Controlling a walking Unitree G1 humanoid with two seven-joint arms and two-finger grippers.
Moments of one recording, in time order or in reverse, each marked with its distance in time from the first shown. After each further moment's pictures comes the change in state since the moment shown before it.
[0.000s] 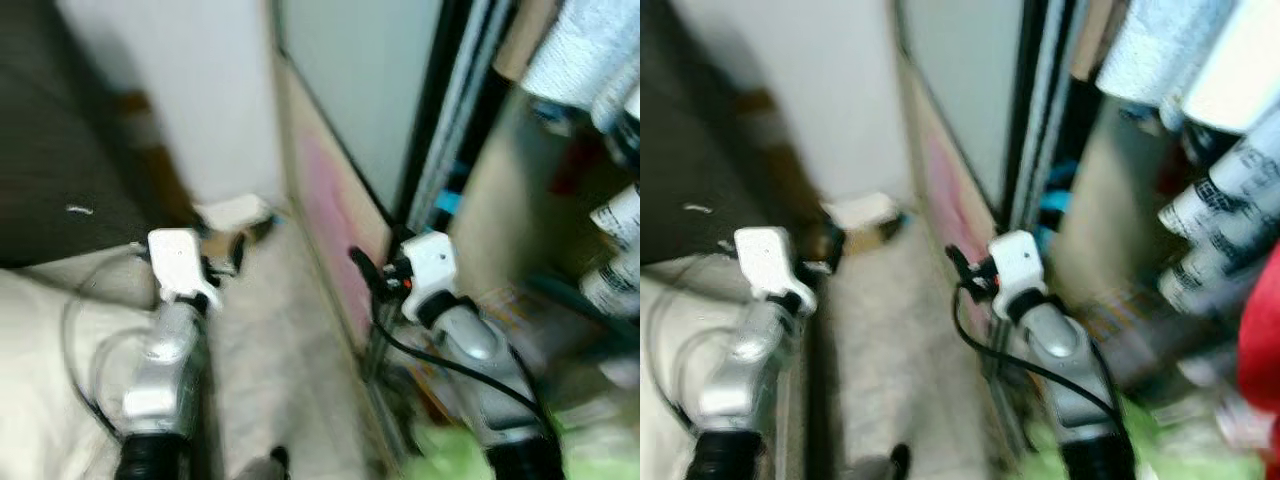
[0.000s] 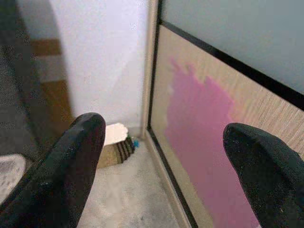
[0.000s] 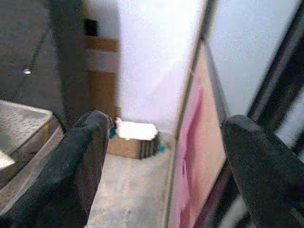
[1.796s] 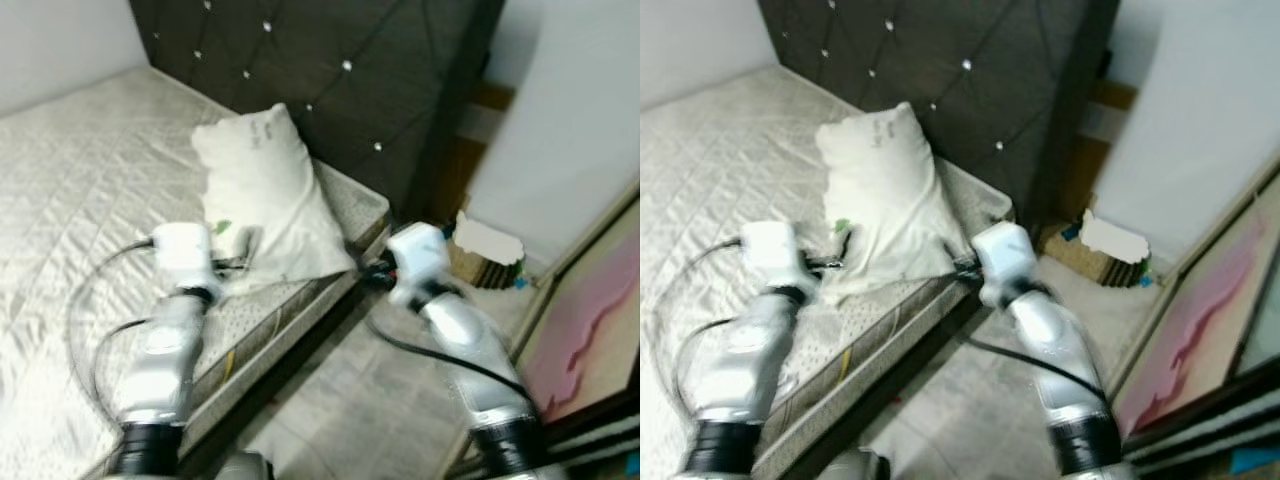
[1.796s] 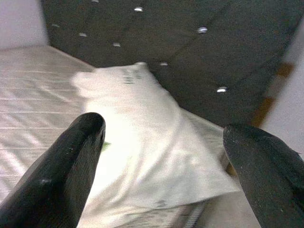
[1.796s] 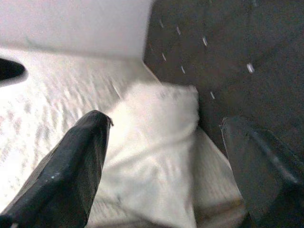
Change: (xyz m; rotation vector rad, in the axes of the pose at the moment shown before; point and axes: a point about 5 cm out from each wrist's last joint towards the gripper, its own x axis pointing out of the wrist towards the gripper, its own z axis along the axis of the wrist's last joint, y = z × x) left arm 0.005 0.004 0.004 0.001 -0.017 -0.011; right arm 0.017 0.011 0.007 -0.047 -0.073 0.071
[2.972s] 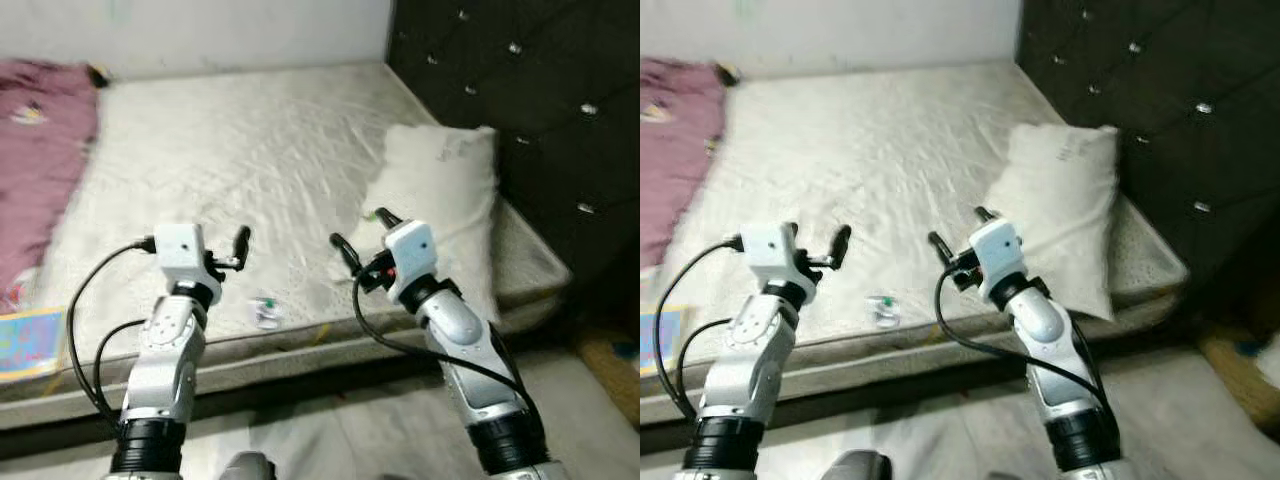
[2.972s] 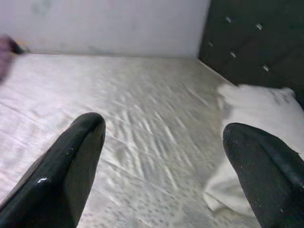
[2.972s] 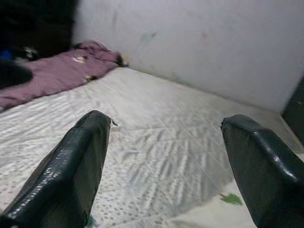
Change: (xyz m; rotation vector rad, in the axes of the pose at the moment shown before) left arm 0.002 -0.002 0.000 -0.008 -0.009 -0.004; right arm 0.001 -0.001 0.001 -0.016 -0.011 0.004
